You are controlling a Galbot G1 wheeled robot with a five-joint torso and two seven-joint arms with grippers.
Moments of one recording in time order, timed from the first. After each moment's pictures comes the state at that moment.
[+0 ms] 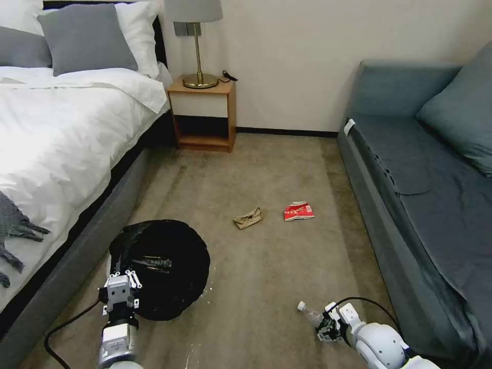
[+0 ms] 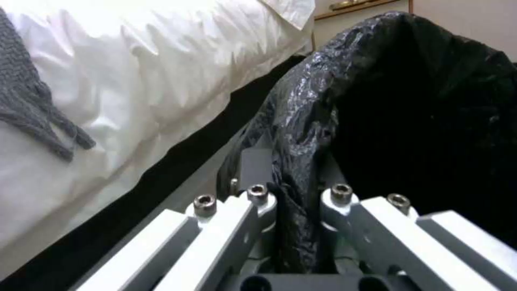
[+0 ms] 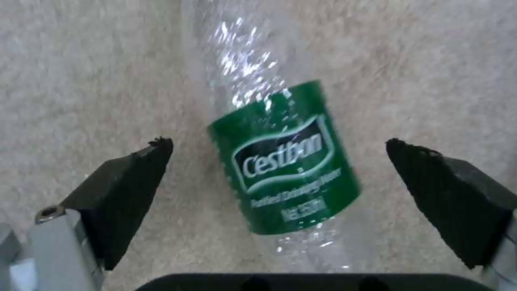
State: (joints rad) left arm 1.72 -1.35 -0.52 -2.06 0.07 -0.09 -0.45; right arm -1.31 0.93 0.11 1.59 0.27 -0.67 -0.04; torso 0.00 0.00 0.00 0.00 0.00
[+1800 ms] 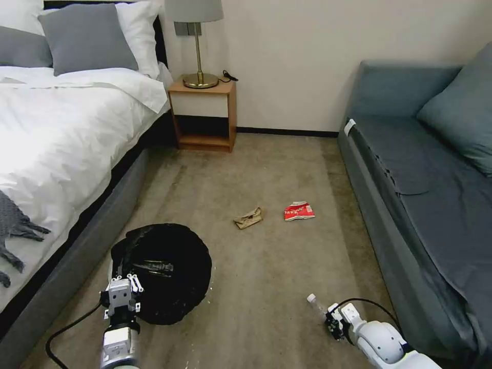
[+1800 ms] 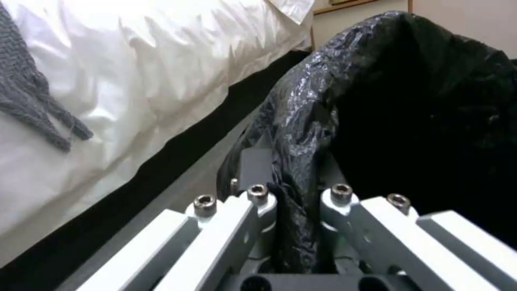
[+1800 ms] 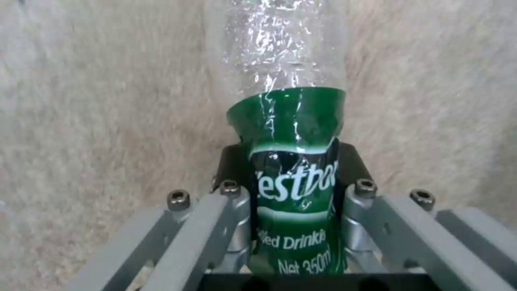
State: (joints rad) left arm 1.73 -1.36 -0.52 -2.06 0.06 -0.09 -0.45; right arm -1.26 0.94 0.13 1.50 0.23 -0.63 -0.10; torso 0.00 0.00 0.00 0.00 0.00
